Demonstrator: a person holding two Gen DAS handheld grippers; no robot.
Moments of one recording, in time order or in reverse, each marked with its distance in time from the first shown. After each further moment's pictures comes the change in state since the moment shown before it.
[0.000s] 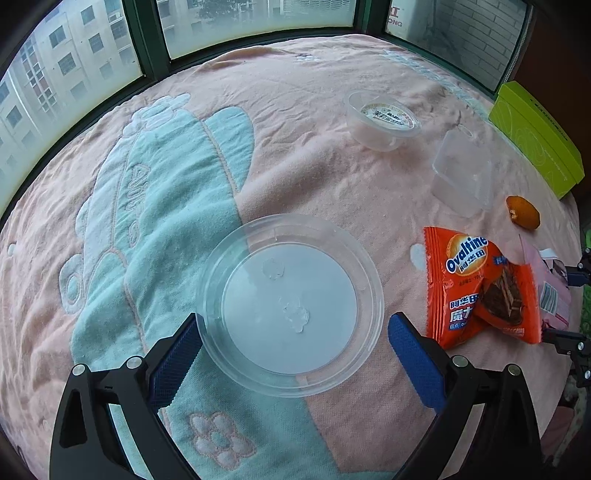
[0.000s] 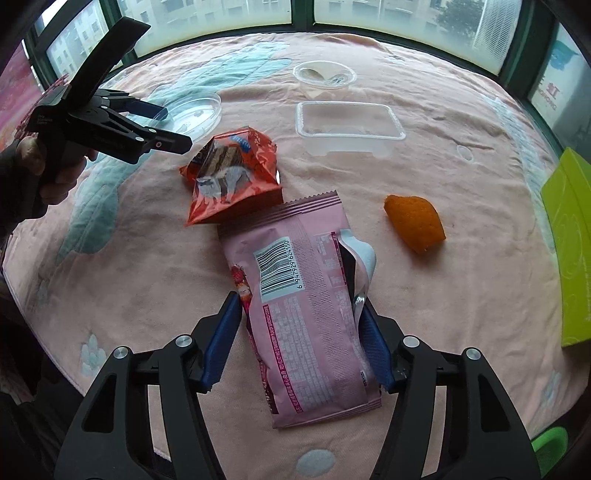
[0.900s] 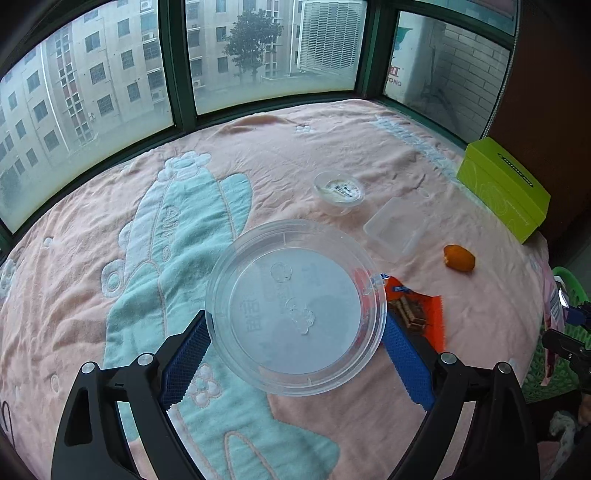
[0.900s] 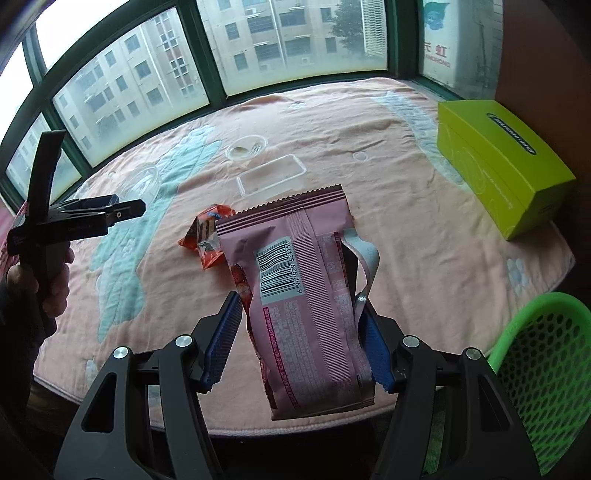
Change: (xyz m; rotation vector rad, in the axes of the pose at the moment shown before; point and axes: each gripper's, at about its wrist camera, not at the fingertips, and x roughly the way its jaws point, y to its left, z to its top) left arm -0.099 -0.038 -0.019 -0.079 -0.207 0.021; right arm -0.104 -0.005 -0.044 0.373 -0.227 -0.103
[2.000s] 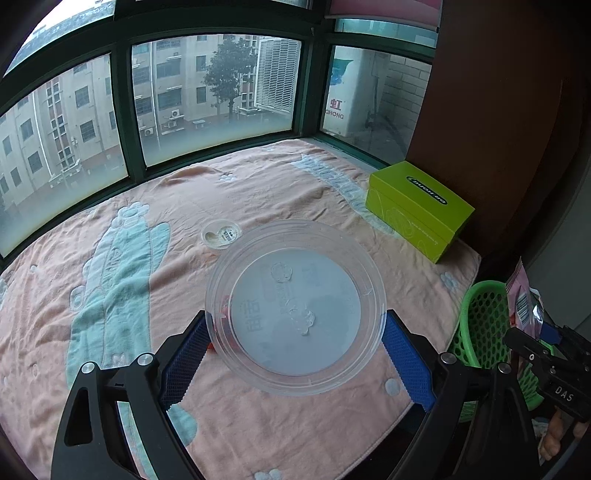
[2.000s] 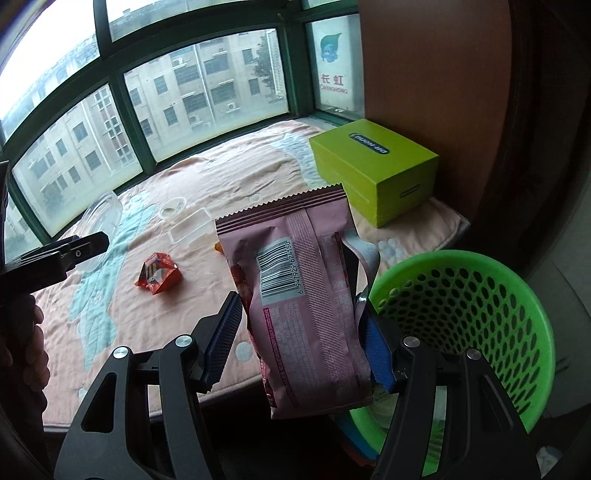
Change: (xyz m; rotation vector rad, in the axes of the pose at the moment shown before) left arm -0.079 -0.137 0.000 0.035 -0.128 -0.094; right arm -0.103 -0.062 -0.041 0.217 -0.172 -0.219
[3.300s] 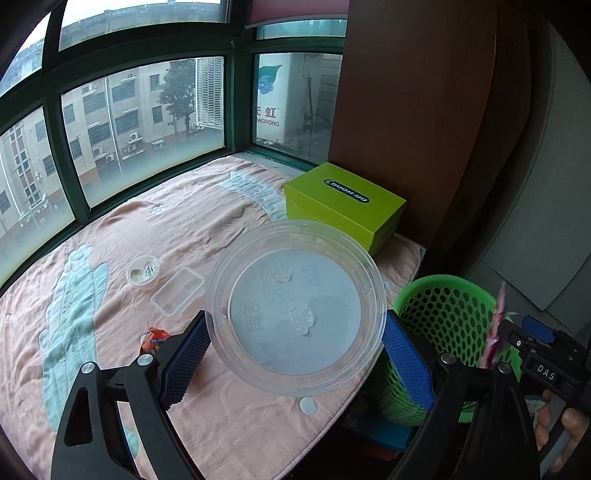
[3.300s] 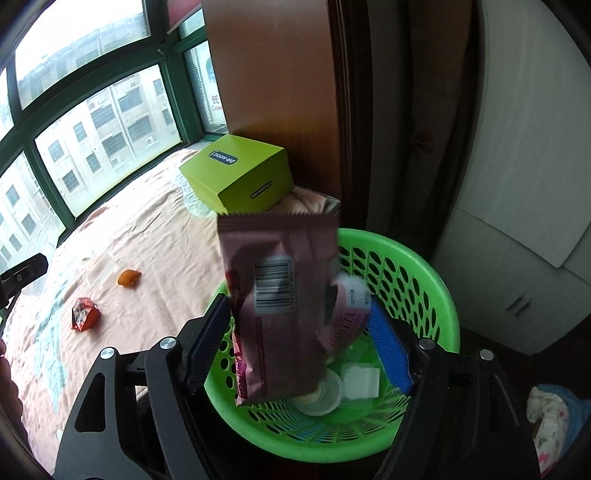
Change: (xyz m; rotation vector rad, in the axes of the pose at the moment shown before) left arm -0.007 -0.105 0.017 0.147 -0.026 -0.118; right arm -0.041 -0.111 -0.030 0.245 -0.042 -0.238
